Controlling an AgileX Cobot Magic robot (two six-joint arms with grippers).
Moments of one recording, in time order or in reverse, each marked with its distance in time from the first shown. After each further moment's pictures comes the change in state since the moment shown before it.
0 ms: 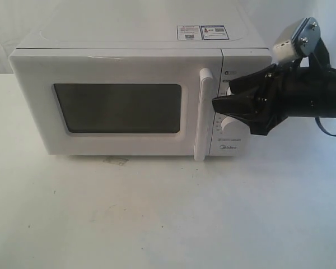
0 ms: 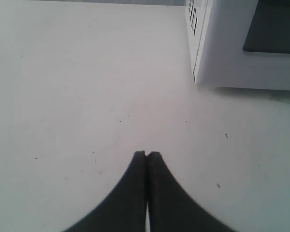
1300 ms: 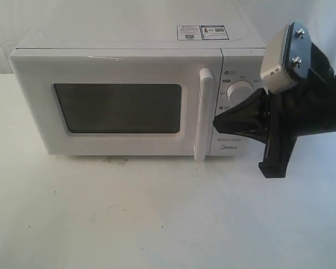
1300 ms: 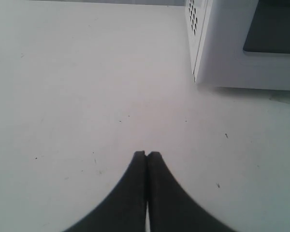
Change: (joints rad) left arm 0.000 0.000 0.000 0.000 0.000 0.000; right arm 0.118 -0.205 0.004 -0.394 -0.005 0.216
